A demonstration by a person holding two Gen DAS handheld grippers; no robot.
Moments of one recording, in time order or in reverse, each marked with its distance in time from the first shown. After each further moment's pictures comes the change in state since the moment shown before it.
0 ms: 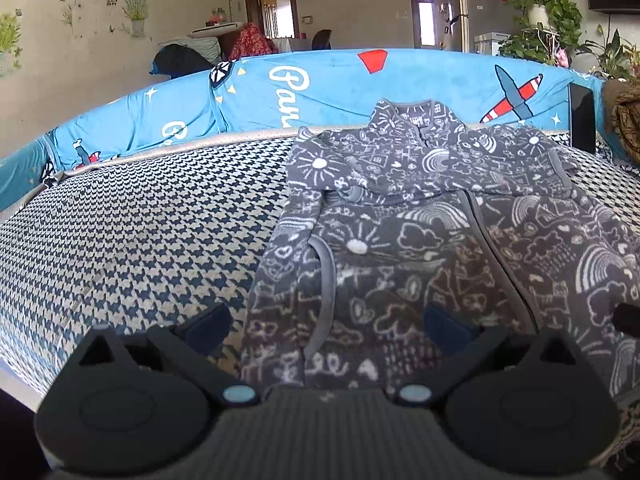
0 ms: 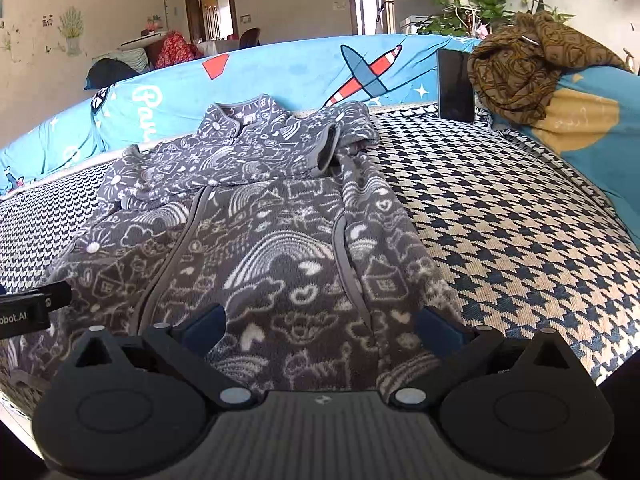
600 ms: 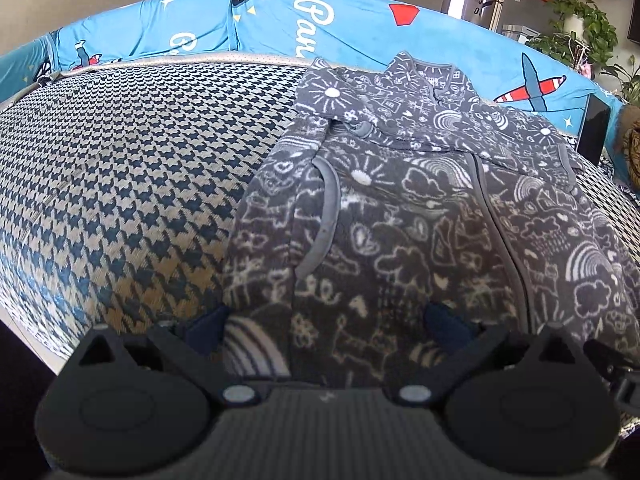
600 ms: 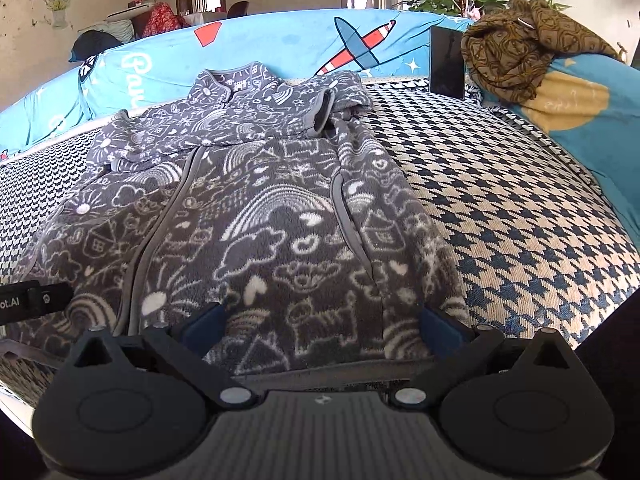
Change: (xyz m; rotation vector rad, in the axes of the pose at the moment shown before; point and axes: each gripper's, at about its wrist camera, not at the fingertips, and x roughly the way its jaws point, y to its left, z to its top) left arm 0.009 0.018 -0.016 -0.202 0.156 -0.086; right arm -0.003 0.013 -0.014 -0.008 0.075 -0.066
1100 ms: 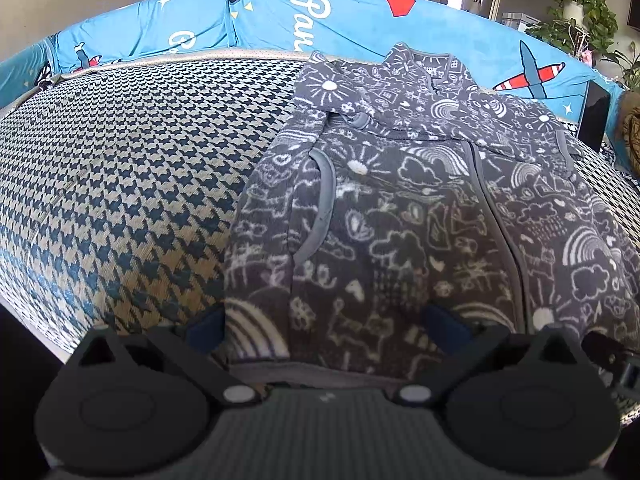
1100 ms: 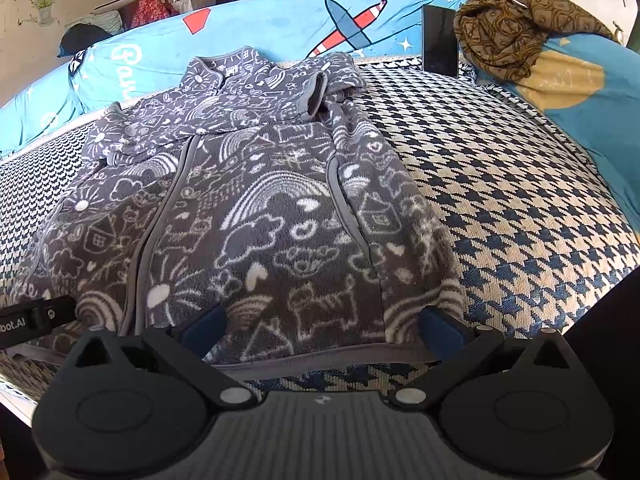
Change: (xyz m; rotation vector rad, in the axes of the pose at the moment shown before) left arm -0.006 -0.009 -0.003 0.030 0.019 0.029; right arm -0.003 -0.002 0.005 0.029 0.074 0.003
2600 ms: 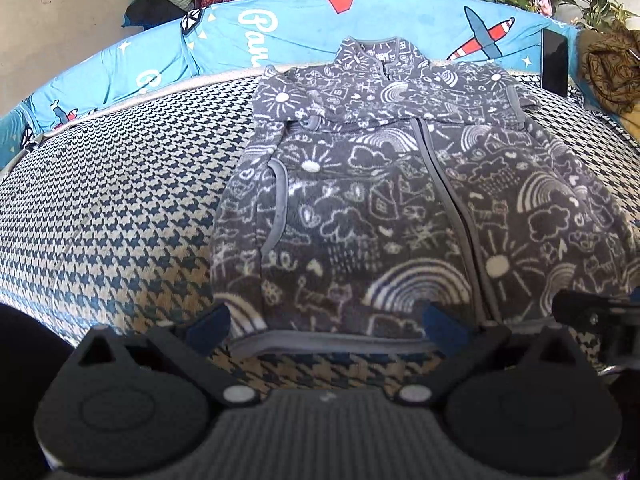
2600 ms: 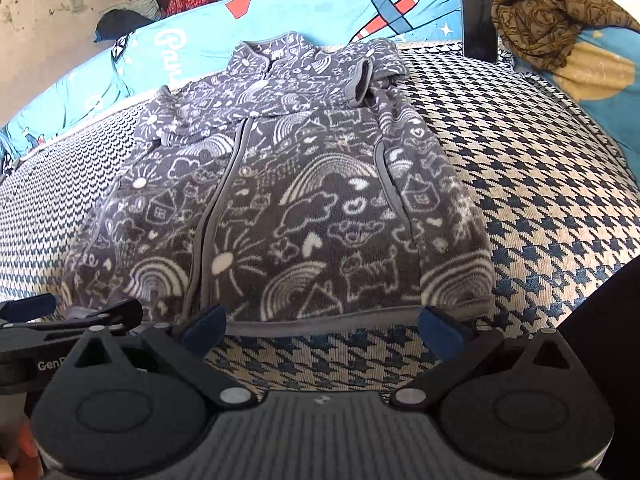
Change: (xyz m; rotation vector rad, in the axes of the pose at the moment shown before) left arm -0.035 -0.031 -0.008 0.198 0.011 0.029; right arm -0.027 0.003 -0.001 -0.008 0.064 0.148
